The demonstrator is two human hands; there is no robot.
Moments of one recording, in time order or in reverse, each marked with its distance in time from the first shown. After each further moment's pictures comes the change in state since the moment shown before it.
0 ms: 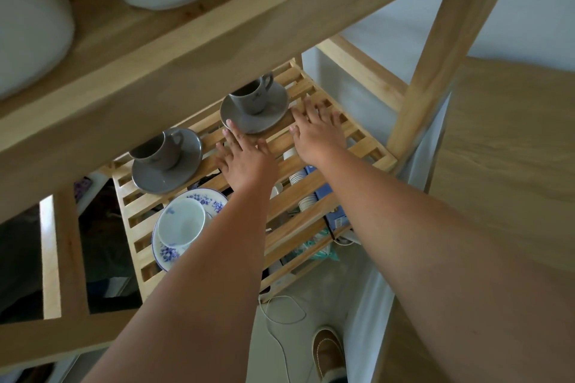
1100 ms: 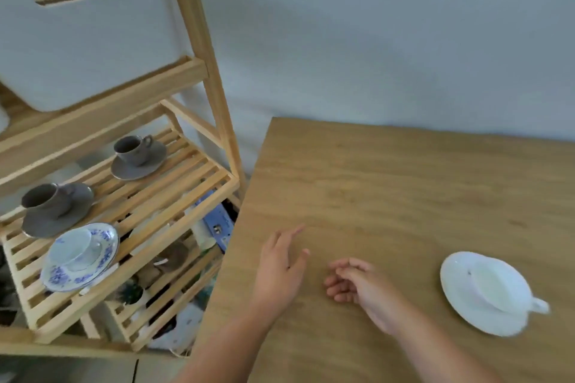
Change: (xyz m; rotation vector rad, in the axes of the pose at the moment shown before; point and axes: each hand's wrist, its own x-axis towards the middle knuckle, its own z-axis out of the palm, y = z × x) left_hand -0.329 0.094 -0.037 -0.546 -0.349 0.622; right_hand -0.403 0.146 -0.116 1.457 -0.045 0.607
